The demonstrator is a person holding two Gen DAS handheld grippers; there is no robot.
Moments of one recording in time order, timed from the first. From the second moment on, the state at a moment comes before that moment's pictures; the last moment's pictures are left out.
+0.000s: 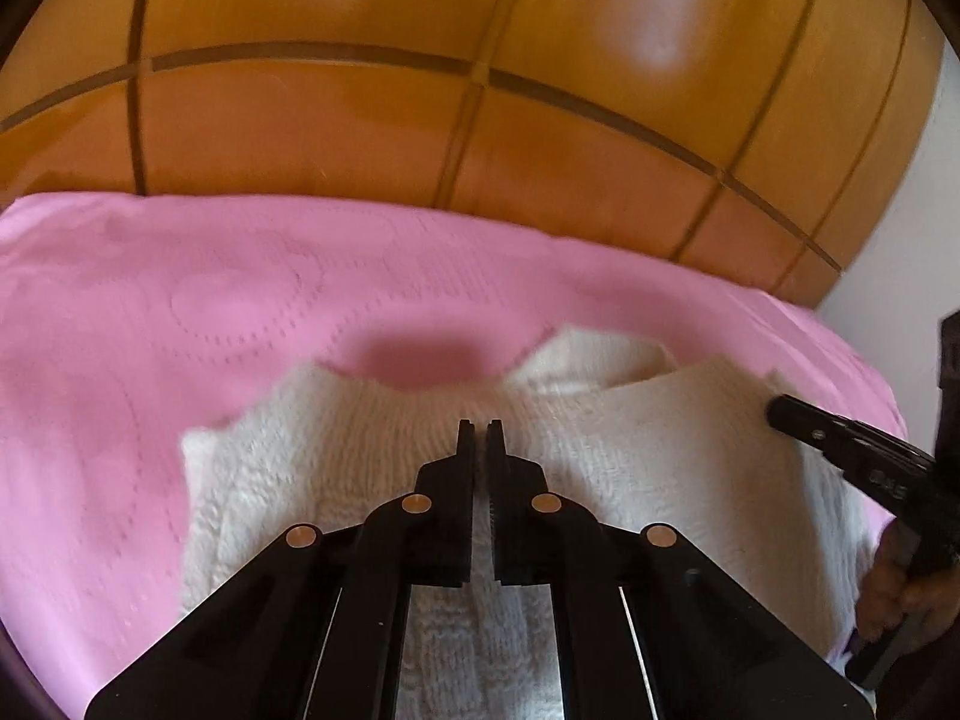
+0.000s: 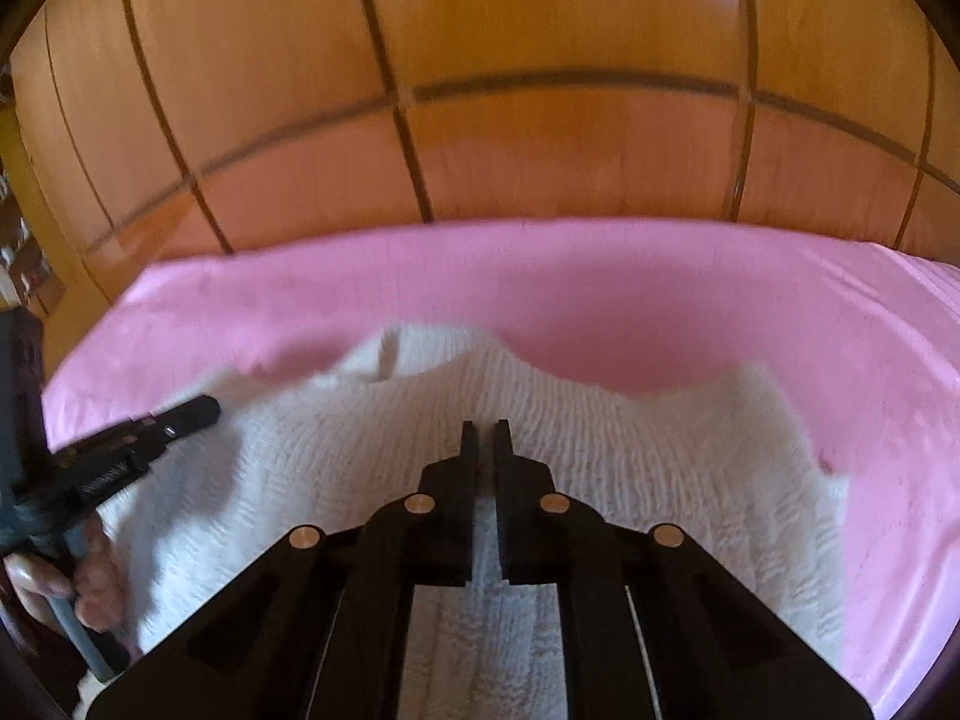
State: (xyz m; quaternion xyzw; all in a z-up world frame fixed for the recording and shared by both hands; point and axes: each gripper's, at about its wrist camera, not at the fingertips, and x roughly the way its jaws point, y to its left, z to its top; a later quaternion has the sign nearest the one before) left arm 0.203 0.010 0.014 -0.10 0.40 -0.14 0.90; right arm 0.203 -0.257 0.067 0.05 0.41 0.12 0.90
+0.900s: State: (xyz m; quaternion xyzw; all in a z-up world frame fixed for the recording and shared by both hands) left arm 0.099 0.037 -0.019 -0.03 0.42 -0.04 0.91; right arm 0.113 -0.334 0.034 0.05 0.44 0.02 0.90
